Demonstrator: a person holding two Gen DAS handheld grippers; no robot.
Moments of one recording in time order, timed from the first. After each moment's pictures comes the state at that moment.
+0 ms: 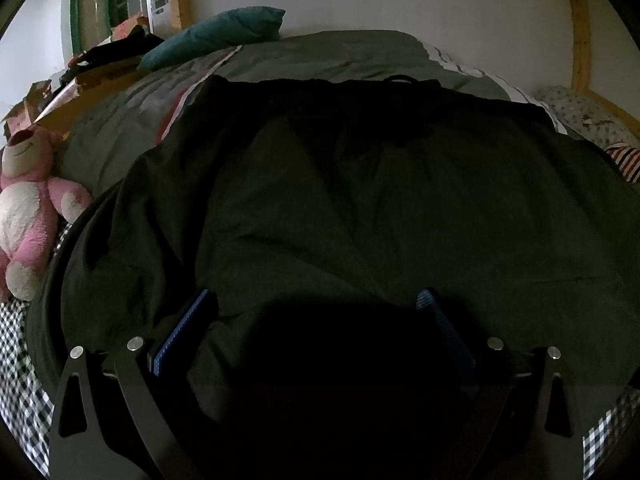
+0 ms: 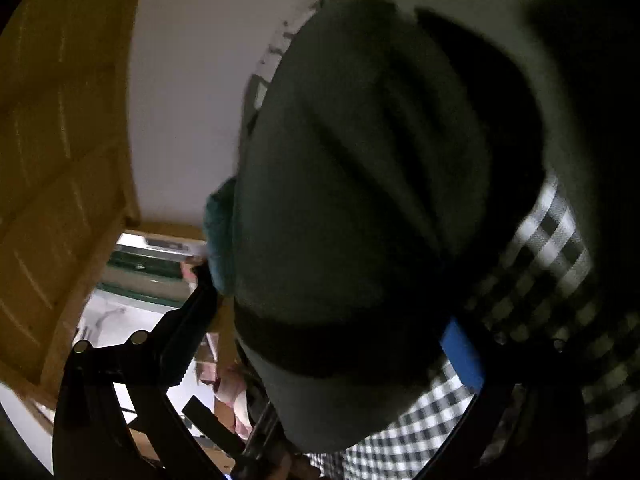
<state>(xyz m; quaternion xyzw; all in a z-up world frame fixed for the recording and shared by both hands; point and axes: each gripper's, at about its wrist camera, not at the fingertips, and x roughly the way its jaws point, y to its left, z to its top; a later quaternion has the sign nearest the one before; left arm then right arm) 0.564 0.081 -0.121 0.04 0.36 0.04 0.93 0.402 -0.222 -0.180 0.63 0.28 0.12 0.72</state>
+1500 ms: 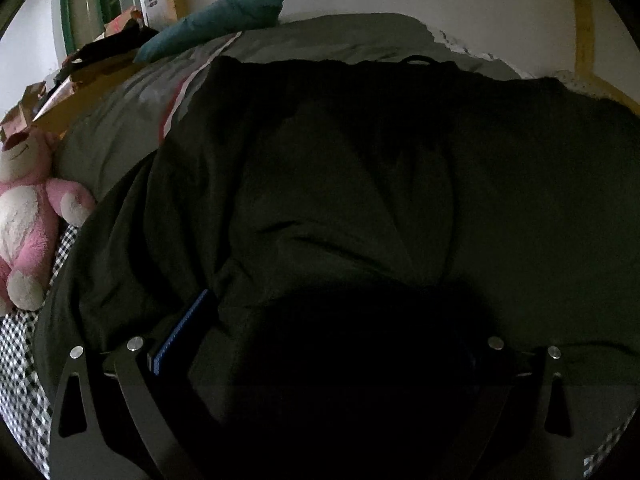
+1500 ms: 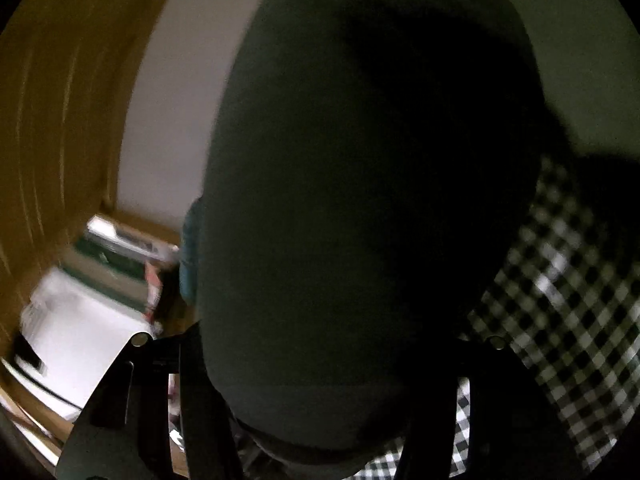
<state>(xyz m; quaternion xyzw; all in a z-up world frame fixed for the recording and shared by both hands) 0.579 0.098 -0.123 0.06 0.39 0.04 0.92 0.449 -0.135 -0.082 0.51 0.23 0.04 0.83</state>
